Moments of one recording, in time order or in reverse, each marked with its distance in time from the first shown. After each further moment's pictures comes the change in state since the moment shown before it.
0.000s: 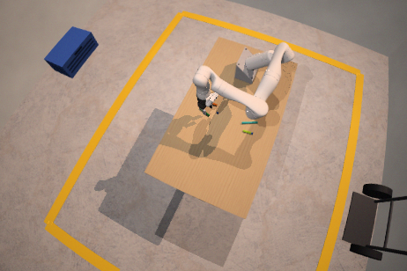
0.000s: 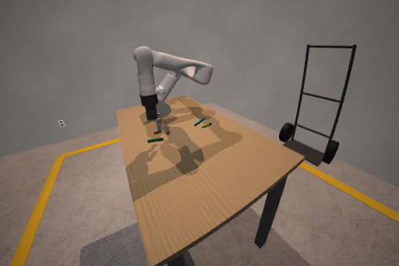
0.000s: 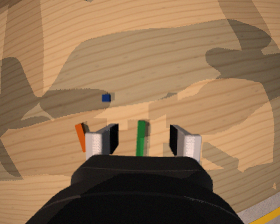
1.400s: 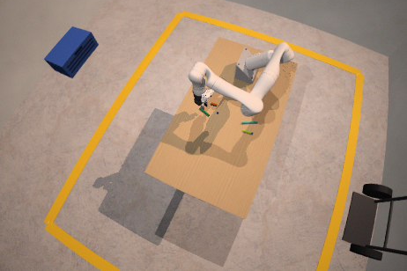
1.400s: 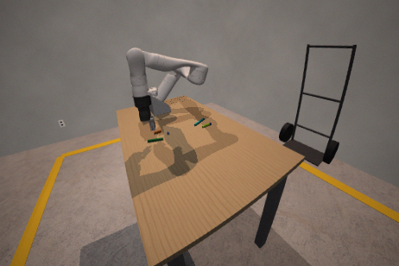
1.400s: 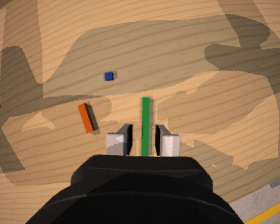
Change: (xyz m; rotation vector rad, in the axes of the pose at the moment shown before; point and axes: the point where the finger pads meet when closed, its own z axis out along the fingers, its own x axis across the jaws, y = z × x) arm -0.006 0.032 0.003 0.003 -0.006 0.045
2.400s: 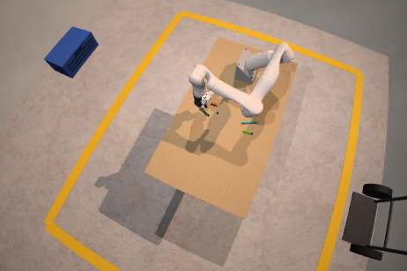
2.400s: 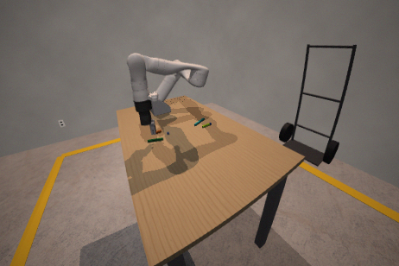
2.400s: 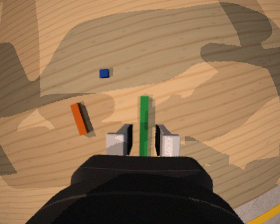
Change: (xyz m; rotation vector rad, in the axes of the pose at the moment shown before) arm 0.001 0.000 0.021 0.001 0.005 0.000
